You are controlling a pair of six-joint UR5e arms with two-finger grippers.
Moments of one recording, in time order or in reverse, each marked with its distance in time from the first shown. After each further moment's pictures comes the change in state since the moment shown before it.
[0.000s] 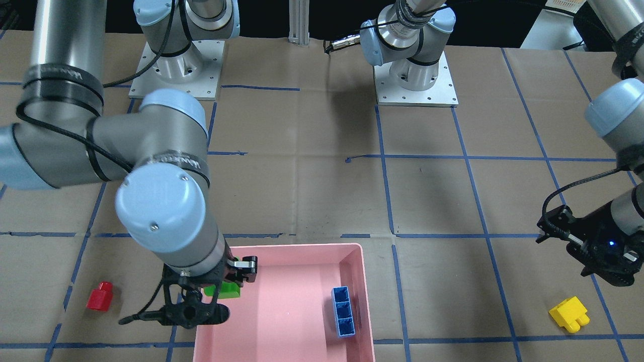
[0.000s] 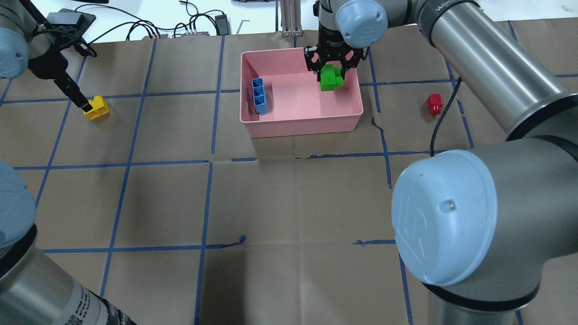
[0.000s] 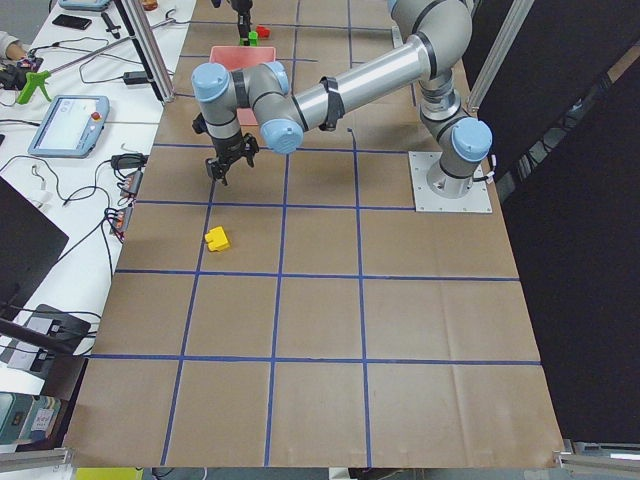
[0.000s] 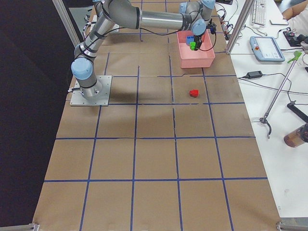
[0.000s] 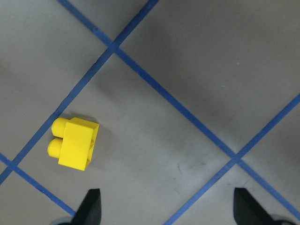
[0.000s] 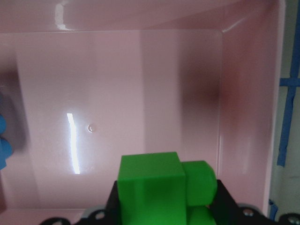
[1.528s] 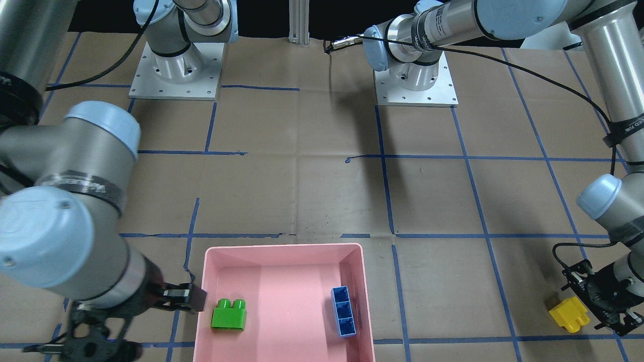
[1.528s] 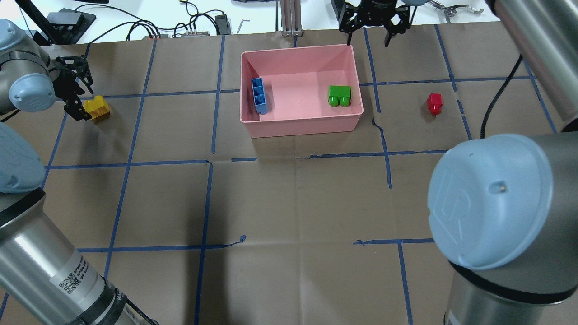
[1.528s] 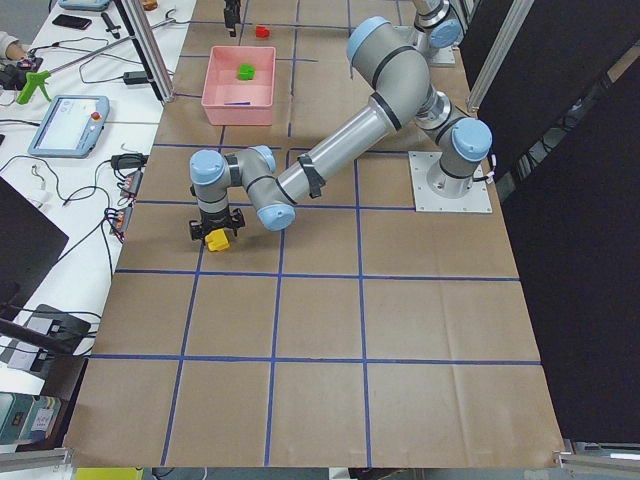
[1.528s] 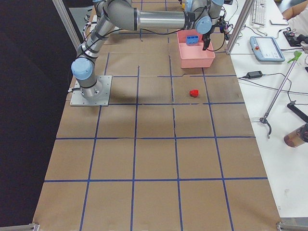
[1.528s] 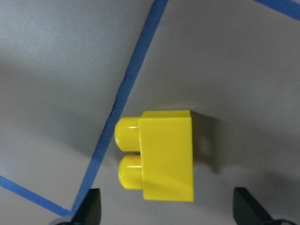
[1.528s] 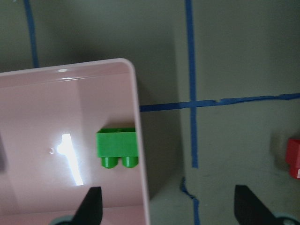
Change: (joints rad) left arm 0.061 -0.195 0.015 0.334 -0.069 0.412; right arm -0.184 -0.084 -0.076 0.108 0.026 -0.084
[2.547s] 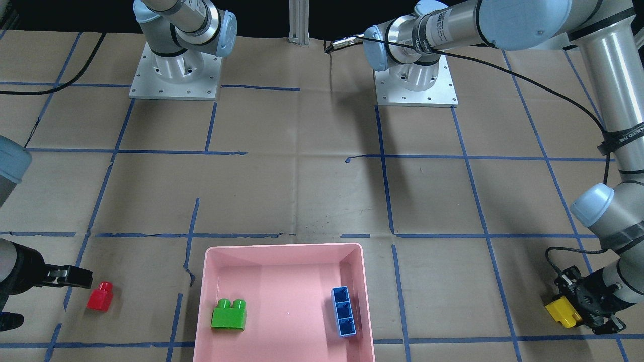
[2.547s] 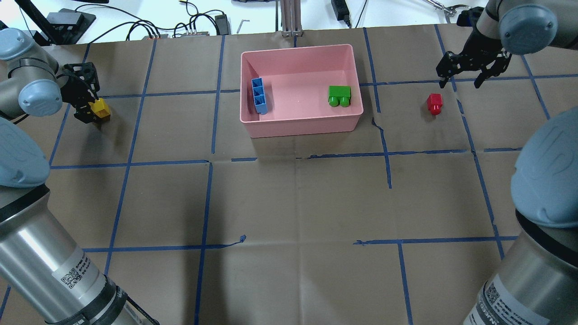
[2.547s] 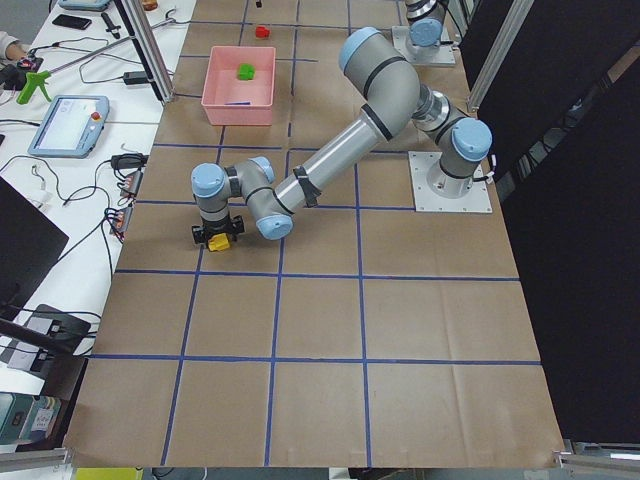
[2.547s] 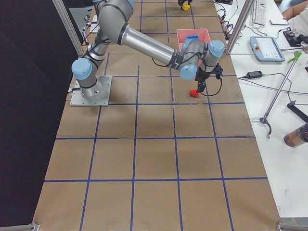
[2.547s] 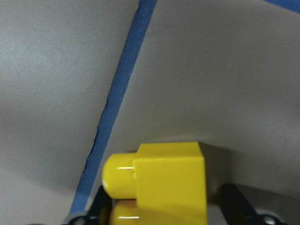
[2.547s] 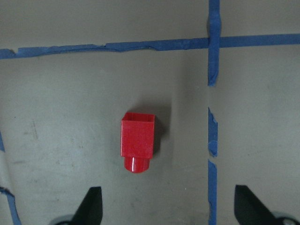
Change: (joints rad) left arm 0.000 -0.034 0.007 -0.004 -0.028 0.051; right arm -0.290 -0.055 0.394 -0.245 -0.030 -0.296
